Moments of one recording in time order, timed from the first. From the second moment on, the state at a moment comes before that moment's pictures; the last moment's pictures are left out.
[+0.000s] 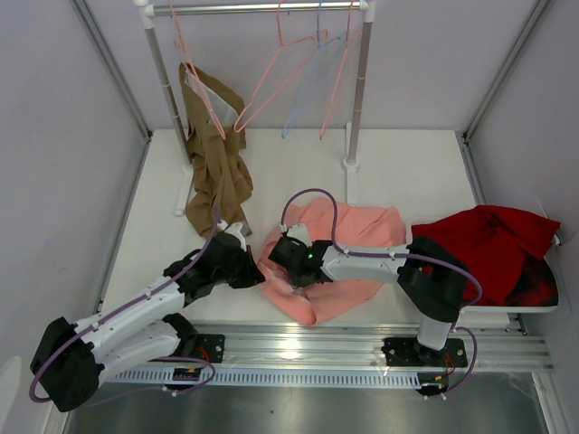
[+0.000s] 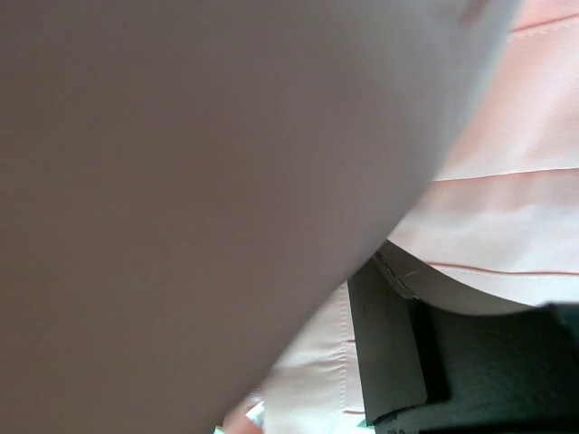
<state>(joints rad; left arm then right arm) -0.70 0.91 0.49 -0.37 0.07 -0.76 1.12 1.79 1.15 -0.56 0.39 0.68</state>
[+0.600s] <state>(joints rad) -0.68 0.91 0.49 -0.43 0.05 -0.72 1.06 1.68 1.16 -0.62 0.40 0.65</state>
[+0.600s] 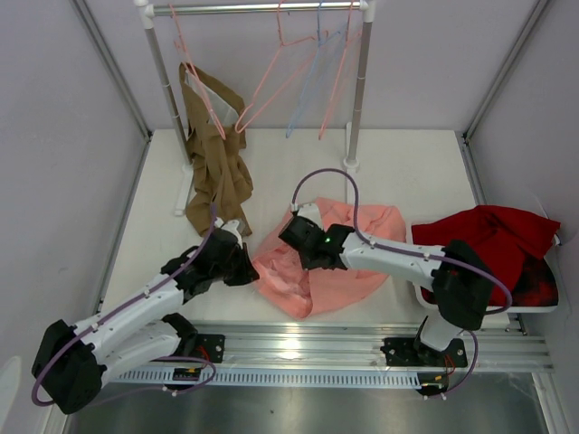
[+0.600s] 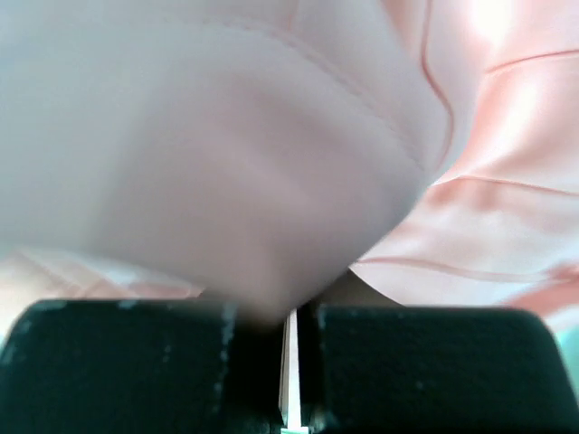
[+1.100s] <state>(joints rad) -0.44 0.97 0.95 -0.58 0.11 -0.55 0.93 1.47 1.61 -0.77 0.42 0.51</state>
